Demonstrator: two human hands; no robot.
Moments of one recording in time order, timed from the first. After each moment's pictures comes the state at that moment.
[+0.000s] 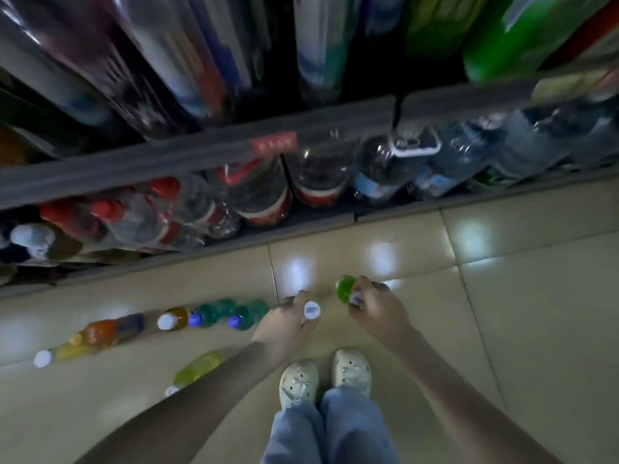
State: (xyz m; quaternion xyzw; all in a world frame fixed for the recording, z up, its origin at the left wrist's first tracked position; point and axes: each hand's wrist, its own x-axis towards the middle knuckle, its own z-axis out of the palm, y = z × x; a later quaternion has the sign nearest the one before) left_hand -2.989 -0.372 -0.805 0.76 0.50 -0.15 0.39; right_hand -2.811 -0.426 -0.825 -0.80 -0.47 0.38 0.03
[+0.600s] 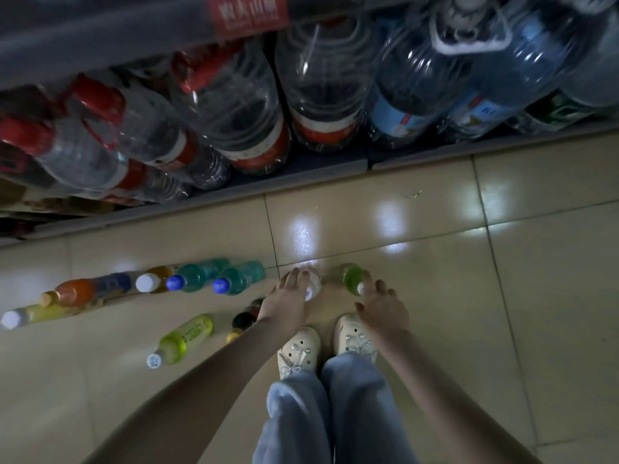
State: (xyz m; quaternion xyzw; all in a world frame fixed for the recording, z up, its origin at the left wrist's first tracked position) left_hand -3.007 -0.415 -0.966 0.77 0.46 -0.27 0.34; right_hand -2.842 -0.491 -0.956 -0.78 -0.44 0.41 -0.16
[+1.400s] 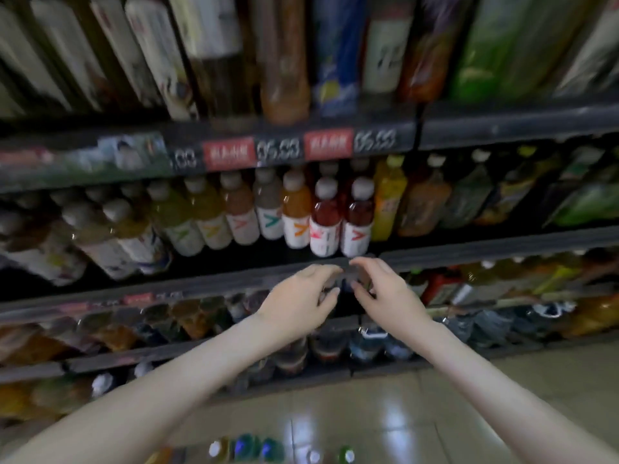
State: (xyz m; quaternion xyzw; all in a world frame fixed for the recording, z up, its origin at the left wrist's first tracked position) left_hand -2.963 -0.295 -0.269 0.90 0.36 0.14 0.21; right_hand -2.792 -0.357 -0.284 -0.69 -0.63 0.20 0.28
